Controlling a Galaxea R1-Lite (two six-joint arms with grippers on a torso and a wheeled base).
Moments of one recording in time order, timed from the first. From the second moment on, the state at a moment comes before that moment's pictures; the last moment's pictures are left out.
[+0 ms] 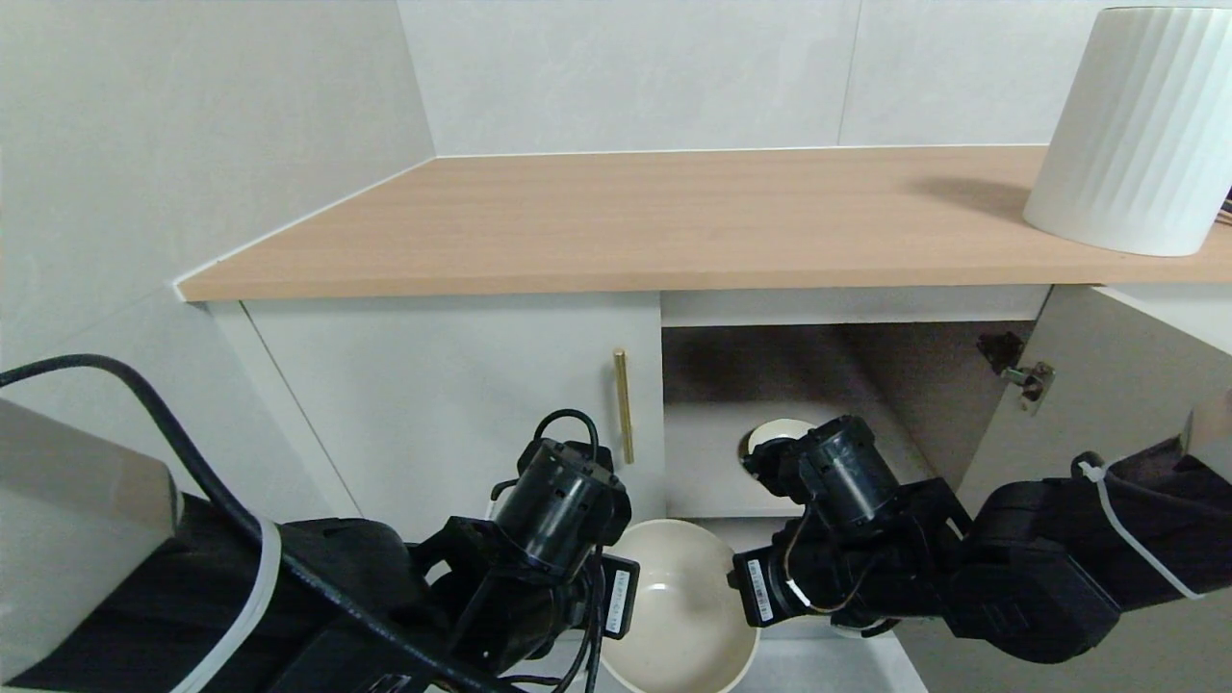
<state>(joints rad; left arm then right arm) -0.79 1.89 -0.82 -0.23 0.30 -0.39 0.74 1.95 -0.91 -0.25 0.02 0.38</state>
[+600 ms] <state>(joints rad) -0.79 1.89 -0.82 -0.23 0.31 -0.39 0.74 1.96 -0.90 -0.24 -0.01 0.37</state>
